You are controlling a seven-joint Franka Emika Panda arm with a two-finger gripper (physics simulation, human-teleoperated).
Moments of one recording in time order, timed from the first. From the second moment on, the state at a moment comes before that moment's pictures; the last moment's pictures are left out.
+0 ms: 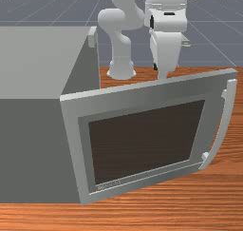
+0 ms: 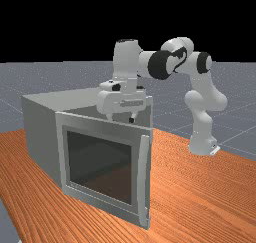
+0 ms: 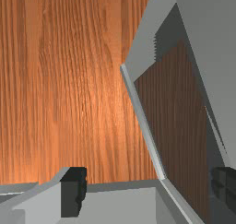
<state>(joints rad) 0.11 0.54 0.04 -1.23 -0.04 1.85 -0.61</state>
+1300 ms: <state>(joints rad) 0.17 0.41 0.04 -1.41 -0.10 2.14 -0.49</state>
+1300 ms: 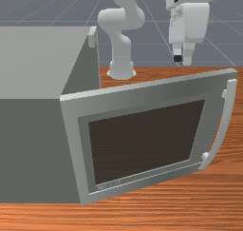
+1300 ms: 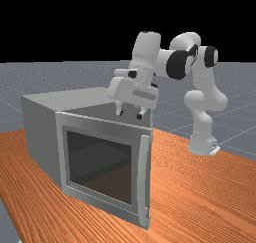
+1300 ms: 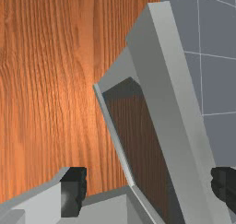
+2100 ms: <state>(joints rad) 0.16 0.75 0.05 -0.92 -0.06 1.87 -0.55</state>
